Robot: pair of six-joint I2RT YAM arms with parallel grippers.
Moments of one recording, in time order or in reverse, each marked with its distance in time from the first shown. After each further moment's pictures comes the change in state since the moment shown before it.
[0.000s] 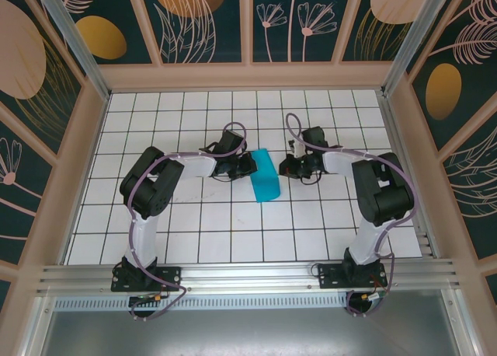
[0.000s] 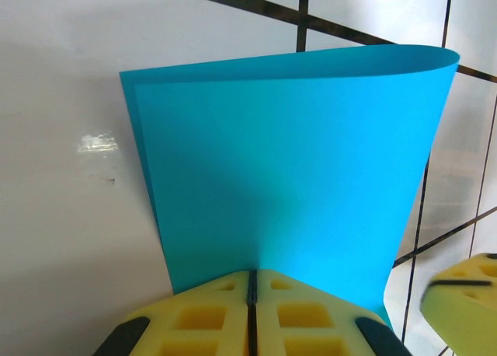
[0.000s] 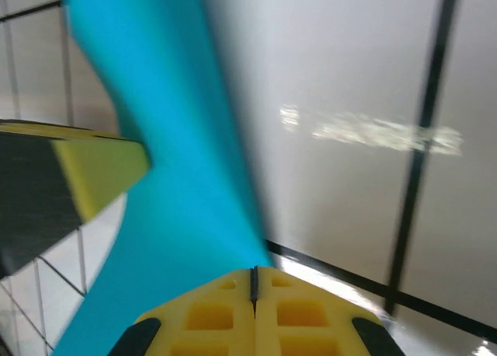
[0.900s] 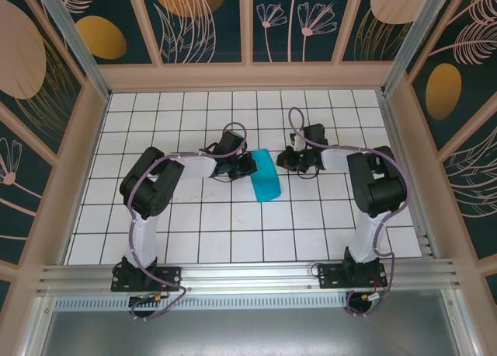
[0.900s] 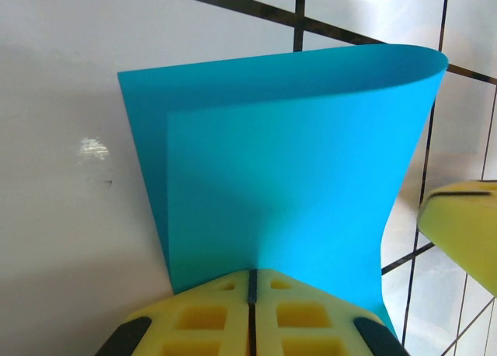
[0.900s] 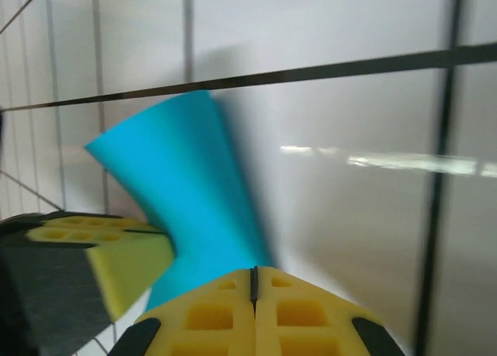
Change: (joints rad) left arm -0.003 -0.001 -0.006 0.013 -0.006 0.000; right arm -0.023 0.087 0.027 0.185 -0.039 0.113
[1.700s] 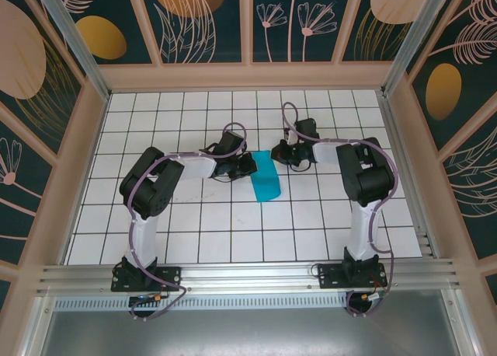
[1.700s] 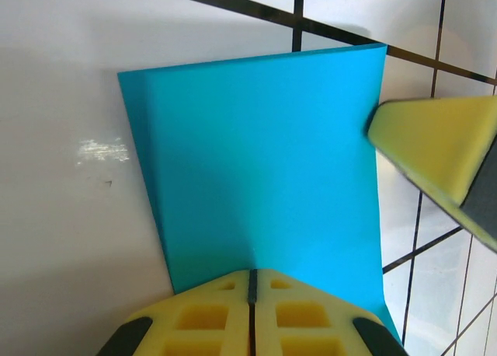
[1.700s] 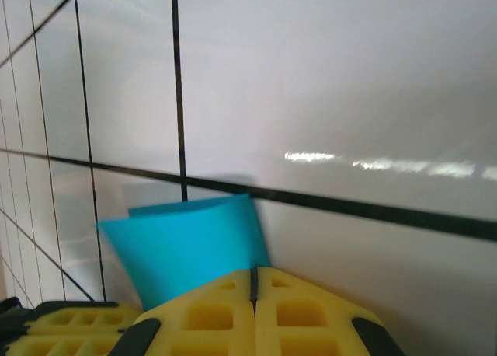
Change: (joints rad) left arm 0.000 -0.001 -0.008 0.010 0.000 0.001; right arm 0.004 0.153 0.140 0.034 0.036 0.078
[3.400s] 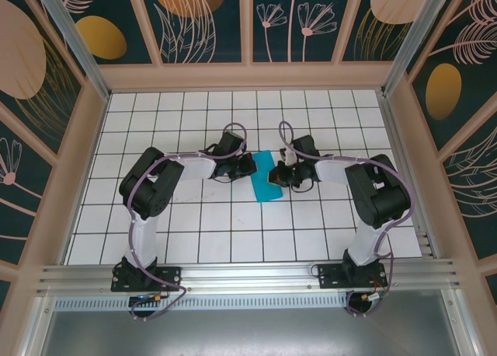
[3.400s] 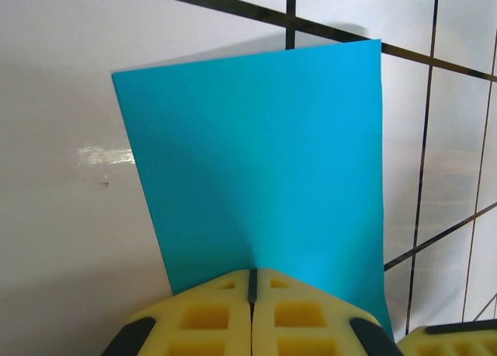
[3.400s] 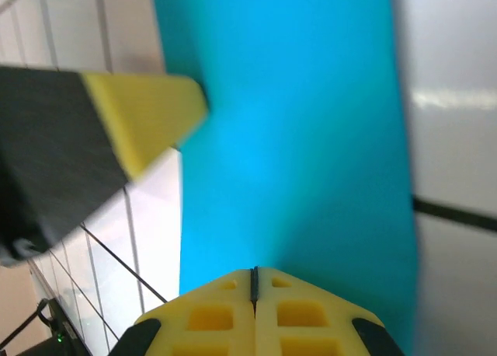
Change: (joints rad) left arm -0.001 -0.004 -0.013 0.022 -0.002 0.018; right arm 0.101 -0.245 -0.272 -0.103 -0.060 -0.005
